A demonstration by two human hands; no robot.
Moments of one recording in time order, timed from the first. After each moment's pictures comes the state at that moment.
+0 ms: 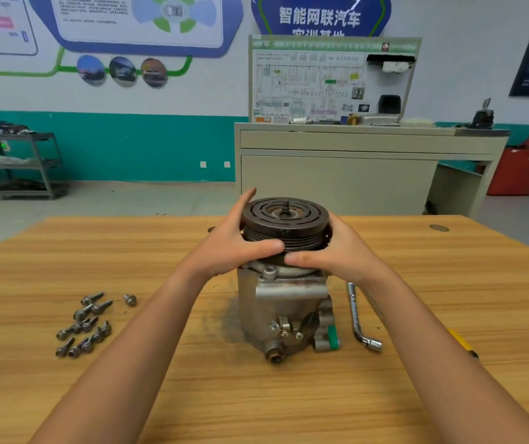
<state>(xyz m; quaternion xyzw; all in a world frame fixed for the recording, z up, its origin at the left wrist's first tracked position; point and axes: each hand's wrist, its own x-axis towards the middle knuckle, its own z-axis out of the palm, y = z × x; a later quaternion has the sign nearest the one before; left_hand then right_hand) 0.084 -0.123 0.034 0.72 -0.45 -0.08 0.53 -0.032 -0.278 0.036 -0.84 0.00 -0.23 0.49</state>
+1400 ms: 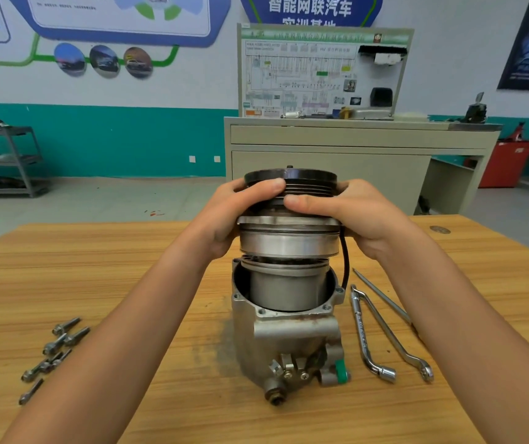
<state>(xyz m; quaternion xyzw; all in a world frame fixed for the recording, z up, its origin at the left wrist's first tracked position) 0.111 -0.154 0.082 0.60 -0.39 -0.20 0.66 -0.010 -0.281 0.103 -0.78 0.09 -0.22 0.58</state>
